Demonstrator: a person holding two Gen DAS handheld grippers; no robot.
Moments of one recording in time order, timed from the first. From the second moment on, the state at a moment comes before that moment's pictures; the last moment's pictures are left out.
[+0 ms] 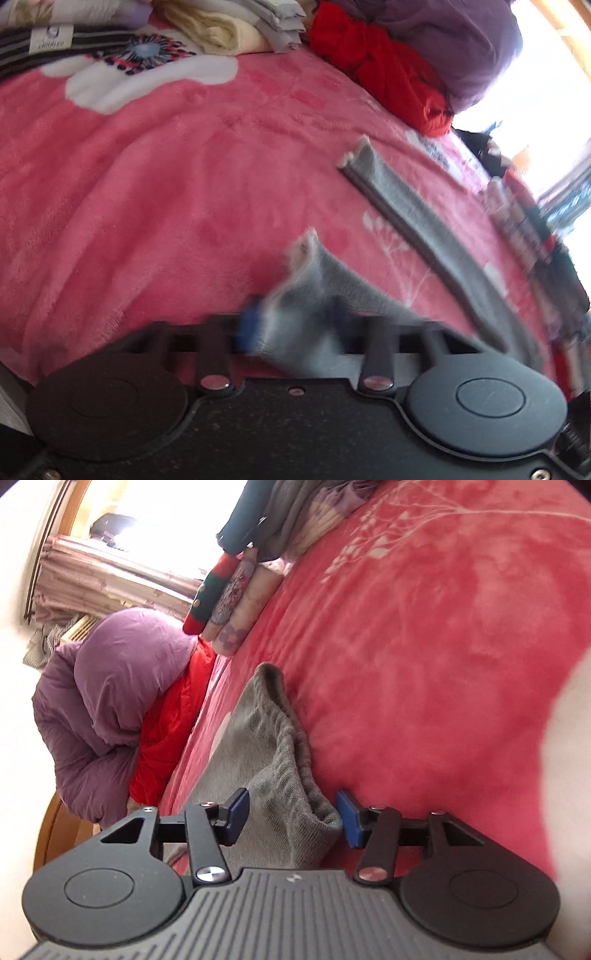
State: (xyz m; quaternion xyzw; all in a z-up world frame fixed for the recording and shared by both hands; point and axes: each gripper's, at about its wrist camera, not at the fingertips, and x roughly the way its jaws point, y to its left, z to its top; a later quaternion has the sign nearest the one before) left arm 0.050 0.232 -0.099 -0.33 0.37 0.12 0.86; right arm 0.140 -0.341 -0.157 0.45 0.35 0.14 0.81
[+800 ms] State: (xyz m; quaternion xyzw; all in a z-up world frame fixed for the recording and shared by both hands) left arm 0.094 0.207 -0.060 -0.27 0.31 0.08 0.91; right arm 0.147 -0.362 -0.119 0.36 0.29 0.08 0.88
